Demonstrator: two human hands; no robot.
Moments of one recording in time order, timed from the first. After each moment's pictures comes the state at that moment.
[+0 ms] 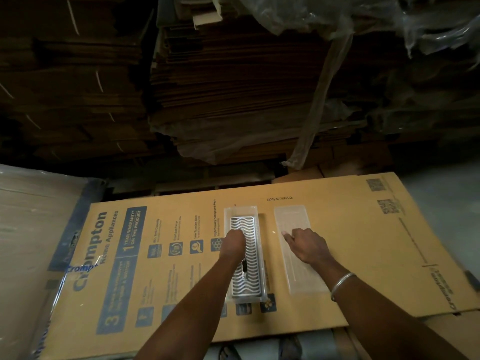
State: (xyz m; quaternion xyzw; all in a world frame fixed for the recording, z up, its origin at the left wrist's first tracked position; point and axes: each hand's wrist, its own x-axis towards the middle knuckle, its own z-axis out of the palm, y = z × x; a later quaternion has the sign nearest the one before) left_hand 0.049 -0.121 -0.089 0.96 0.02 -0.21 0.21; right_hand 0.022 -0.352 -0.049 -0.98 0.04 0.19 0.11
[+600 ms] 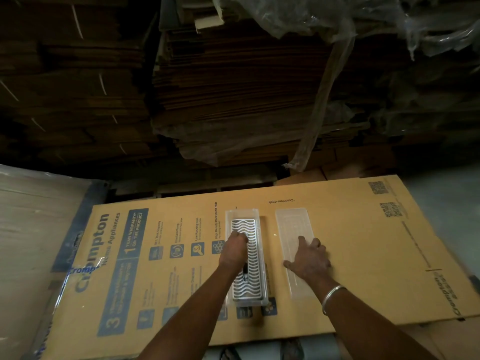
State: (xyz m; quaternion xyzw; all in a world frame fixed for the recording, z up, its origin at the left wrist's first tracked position) left_hand 0.033 -0.119 -0.077 0.96 -0.03 -0.16 0.21; right_hand -0.001 -0.339 -0.073 -0.95 0.17 0.25 0.07
